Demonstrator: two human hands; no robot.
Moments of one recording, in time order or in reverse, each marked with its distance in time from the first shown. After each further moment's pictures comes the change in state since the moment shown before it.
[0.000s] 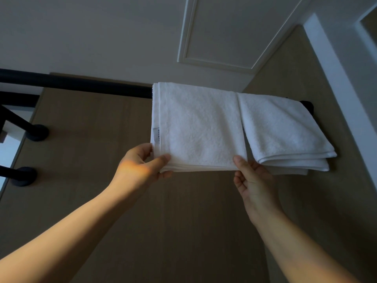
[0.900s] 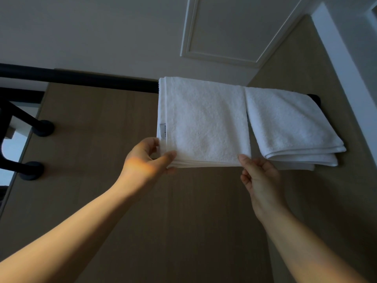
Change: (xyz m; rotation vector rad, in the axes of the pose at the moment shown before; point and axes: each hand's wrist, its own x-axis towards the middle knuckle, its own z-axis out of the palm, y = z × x) left_hand 0.002 -0.010 0.002 0.131 0.058 0.055; right_hand 0.003 0.004 -0.009 -0.104 0.030 -0.068
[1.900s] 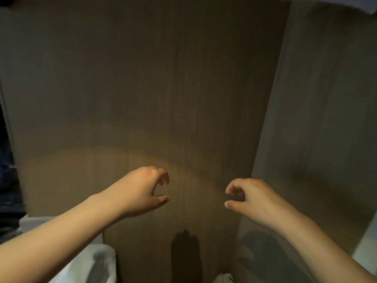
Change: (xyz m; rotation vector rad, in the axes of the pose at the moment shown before) left_hand -0.255 -0.119 -0.022 0.991 -0.856 -0.325; right_hand -0.200 0.065 -0.173 -1.536 -1.007 0.369
